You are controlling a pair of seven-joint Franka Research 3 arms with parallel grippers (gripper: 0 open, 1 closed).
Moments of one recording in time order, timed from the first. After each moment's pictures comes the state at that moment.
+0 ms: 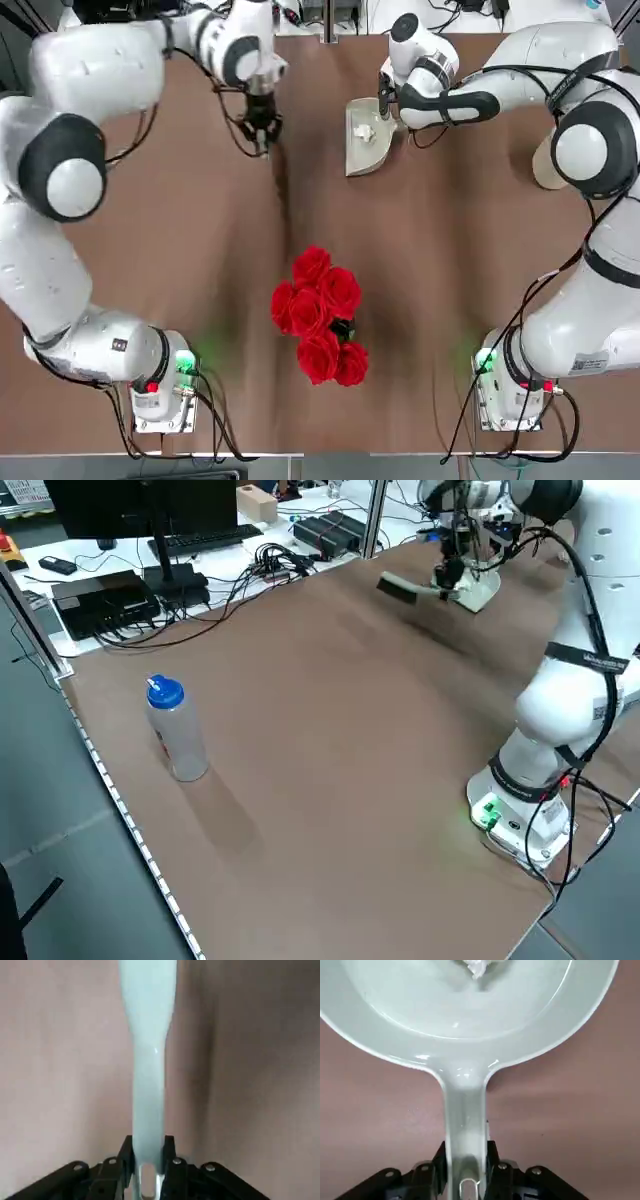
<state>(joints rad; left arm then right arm) -0.10 0.33 -0.48 -1.86 0.13 1.90 -0.69 0.07 0.57 0.49 -1.76 -0.66 2.09 -0.65</state>
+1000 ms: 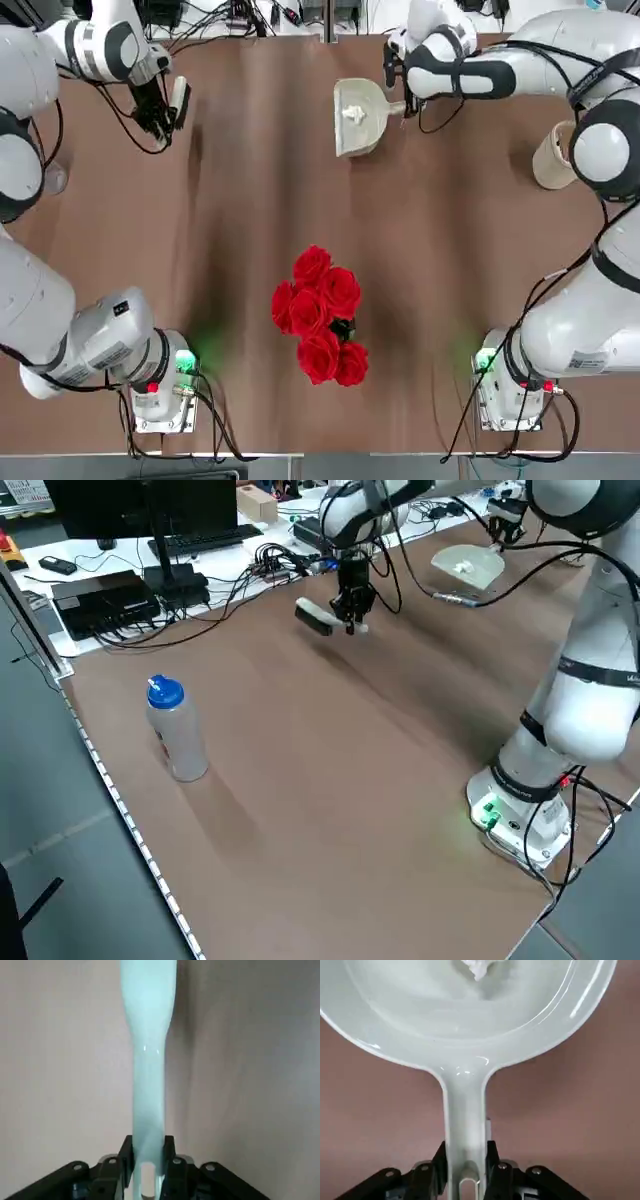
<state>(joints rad) 0.46 0.21 -0.48 -2.07 0.12 2.01 -0.08 -0.02 0.48 0.51 -1.75 -0.36 2.16 -0.90</state>
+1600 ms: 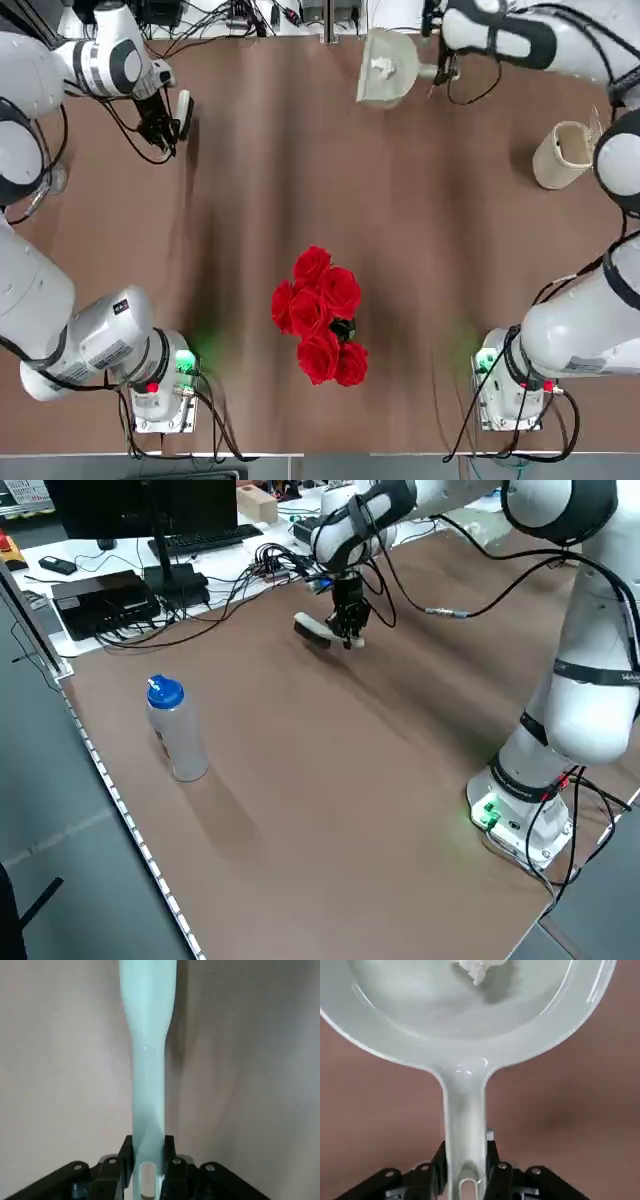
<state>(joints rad) 0.48 0.28 -0.48 -2.10 0.12 2.08 -0.07 -0.04 0.31 0.36 -1.75 -0.16 2.08 -0.93</state>
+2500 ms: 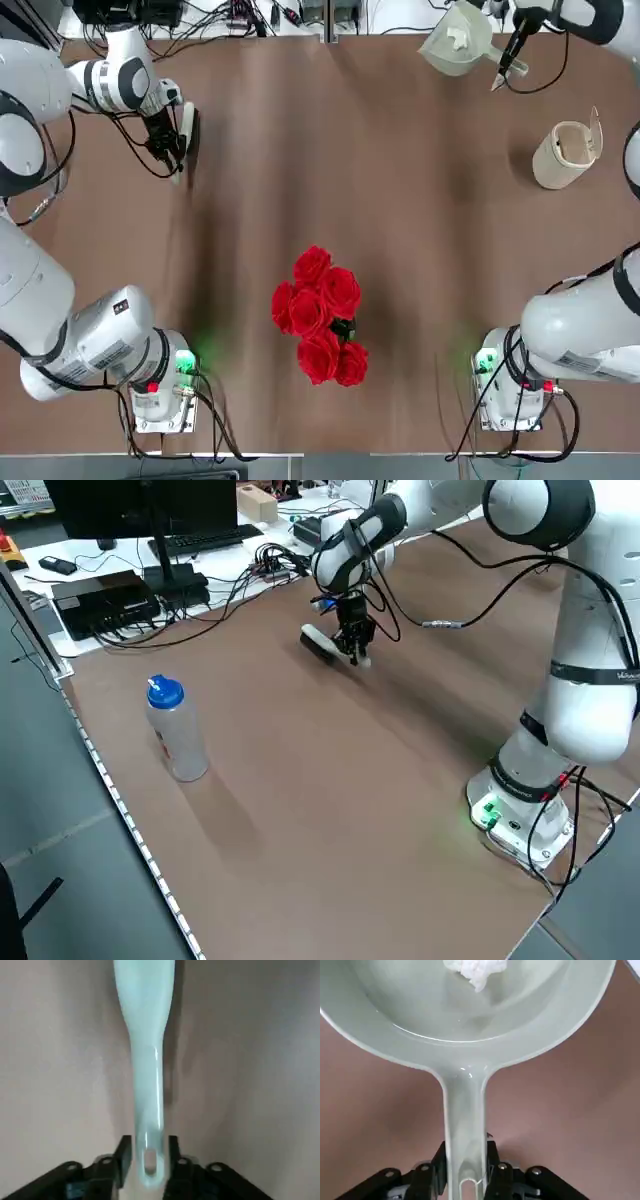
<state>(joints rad) 0.48 0.34 -0.47 -2.13 0.12 2.10 -0.06 -0.23 0.24 0.25 -1.75 -0.11 1.97 -0.76</state>
